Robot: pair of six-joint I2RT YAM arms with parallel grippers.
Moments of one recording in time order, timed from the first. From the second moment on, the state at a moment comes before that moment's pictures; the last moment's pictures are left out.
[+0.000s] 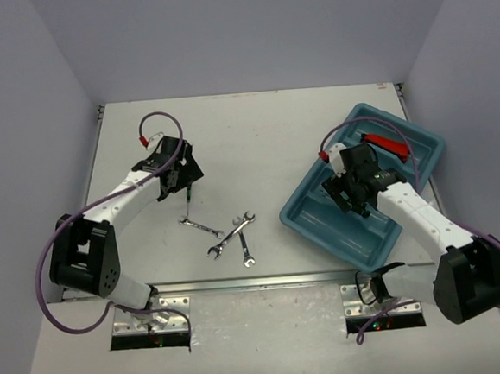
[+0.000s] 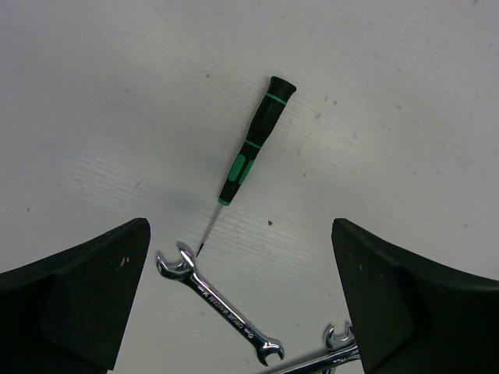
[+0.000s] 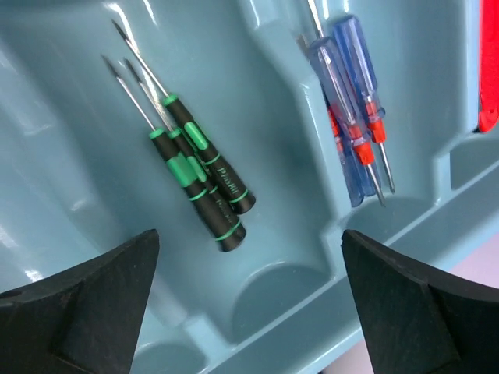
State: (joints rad) left arm -0.27 1.47 1.01 -0.51 -0.35 -0.72; right arm 0.28 1.21 0.75 -0.54 0.29 -0.39
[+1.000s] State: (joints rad) left arm -0.21 1.95 1.25 -0.44 -0.23 -0.57; right arm 0.35 0.90 0.57 -0.04 -0.72 0.36
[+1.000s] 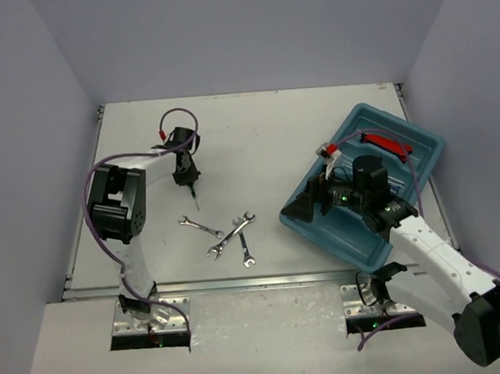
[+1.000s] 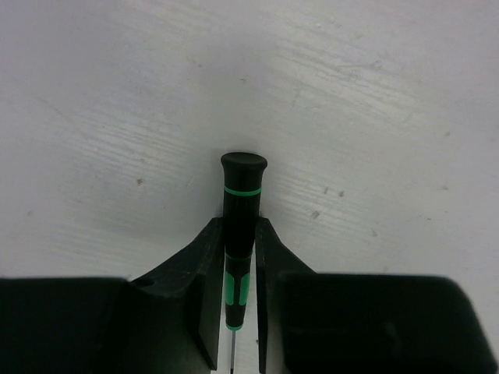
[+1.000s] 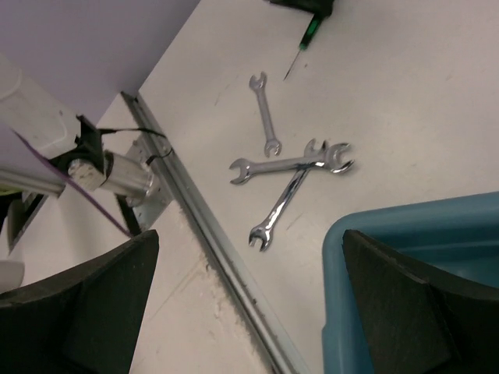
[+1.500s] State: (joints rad) left arm -0.52 1.21 0.74 0.15 0.17 -0.84; right arm 0.64 1.28 0.66 0.20 -0.51 0.47
